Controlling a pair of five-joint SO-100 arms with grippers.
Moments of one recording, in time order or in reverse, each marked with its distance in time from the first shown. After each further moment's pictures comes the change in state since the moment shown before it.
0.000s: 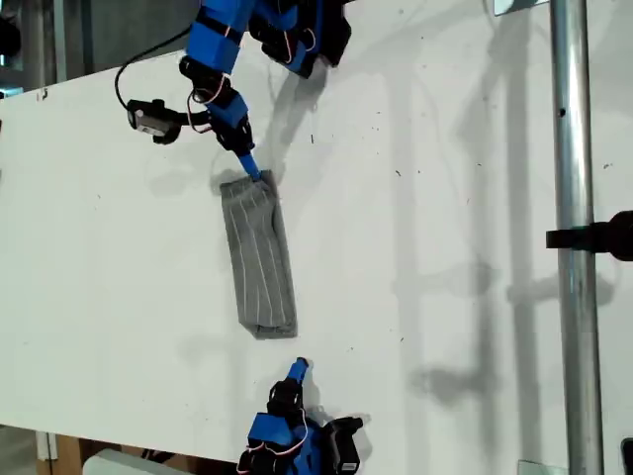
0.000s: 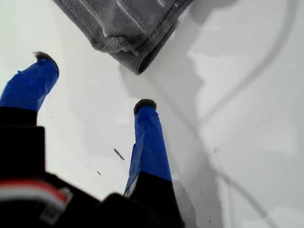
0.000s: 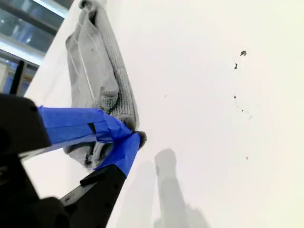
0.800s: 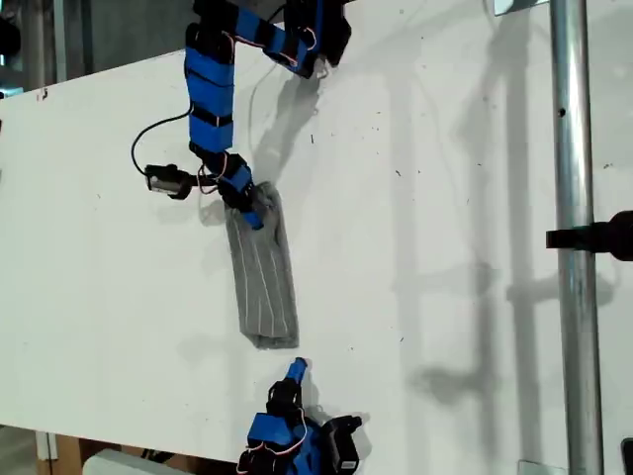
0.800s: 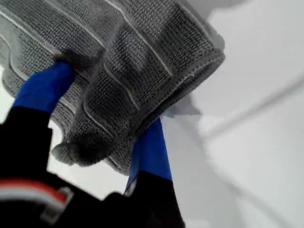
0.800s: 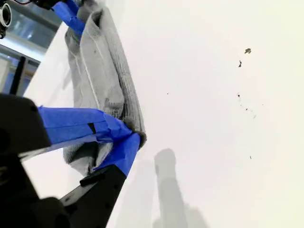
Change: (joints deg) arm 0 -1.0 0.0 0.0 0.0 0.0; arm 1 -6.1 -45.5 -26.3 -19.3 9.8
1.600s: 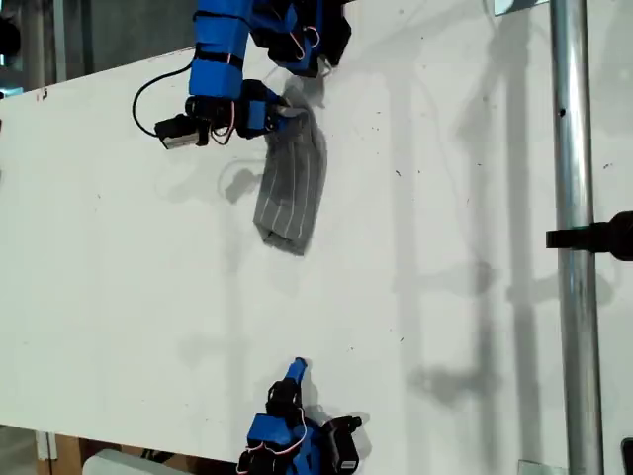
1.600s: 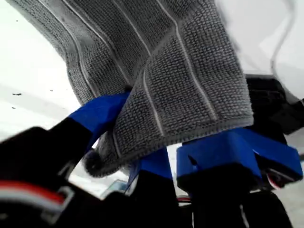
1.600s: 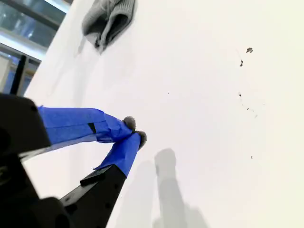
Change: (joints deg) arm 0 -0.2 0.0 0.0 0.0 0.0; arm 1 -14.4 32.2 1.1 63.8 16.0
